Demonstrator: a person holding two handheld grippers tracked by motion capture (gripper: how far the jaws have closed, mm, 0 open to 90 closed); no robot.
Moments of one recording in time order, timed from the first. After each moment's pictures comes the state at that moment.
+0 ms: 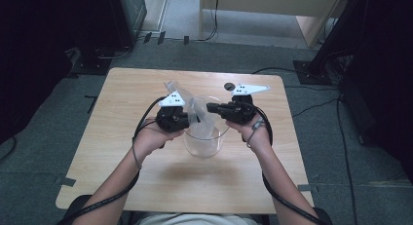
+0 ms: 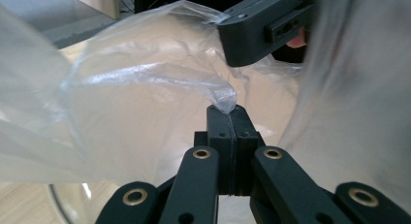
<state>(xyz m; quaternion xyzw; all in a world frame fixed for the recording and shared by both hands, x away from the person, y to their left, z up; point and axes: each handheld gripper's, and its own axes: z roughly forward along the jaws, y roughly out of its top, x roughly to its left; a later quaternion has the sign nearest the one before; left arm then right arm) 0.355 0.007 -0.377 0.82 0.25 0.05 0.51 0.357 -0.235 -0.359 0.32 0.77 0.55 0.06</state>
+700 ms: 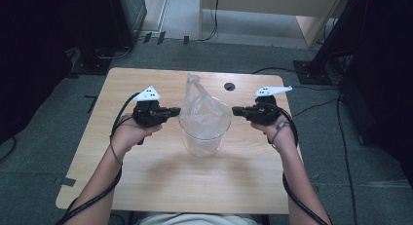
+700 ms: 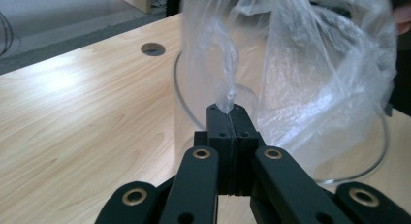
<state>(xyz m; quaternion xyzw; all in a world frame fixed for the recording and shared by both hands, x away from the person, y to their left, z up) 0.369 0.069 -0.376 0.81 0.30 0.08 0.50 0.357 -0.303 -0.368 0.37 0.79 0.48 0.07</state>
